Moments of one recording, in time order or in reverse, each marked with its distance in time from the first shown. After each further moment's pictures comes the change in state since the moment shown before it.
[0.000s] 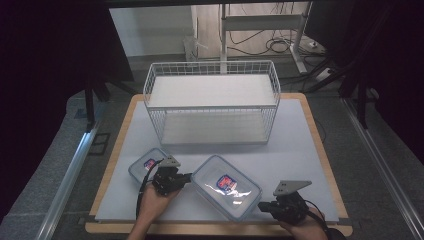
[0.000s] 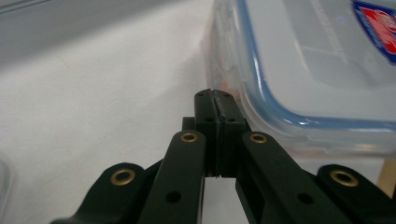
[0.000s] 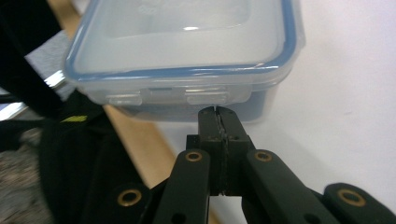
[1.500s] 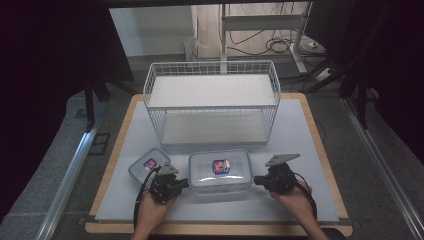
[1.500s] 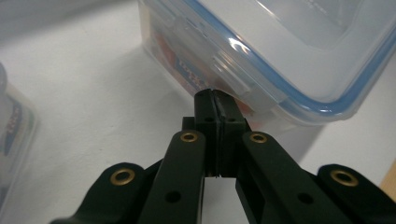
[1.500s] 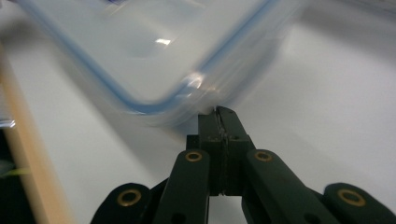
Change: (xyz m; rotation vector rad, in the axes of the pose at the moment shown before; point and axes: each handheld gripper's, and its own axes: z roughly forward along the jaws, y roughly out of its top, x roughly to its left) left arm -0.015 -0.014 -0.009 0.023 0.108 -0.015; right arm -0.050 0.043 0.031 -0.015 -0.052 0.069
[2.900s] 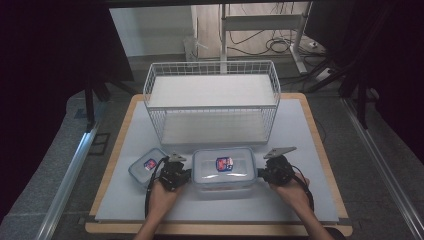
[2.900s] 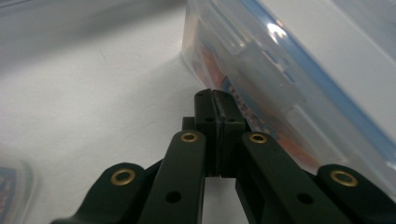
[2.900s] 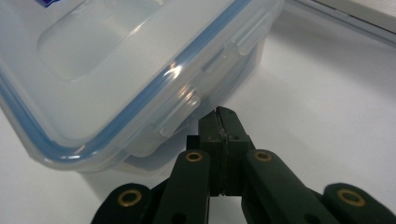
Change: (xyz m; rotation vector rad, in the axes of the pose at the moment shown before) left arm 0.014 0.024 0.035 0.024 0.061 -0.064; right arm -0.019 0.011 0.014 0.021 -0.088 -0.003
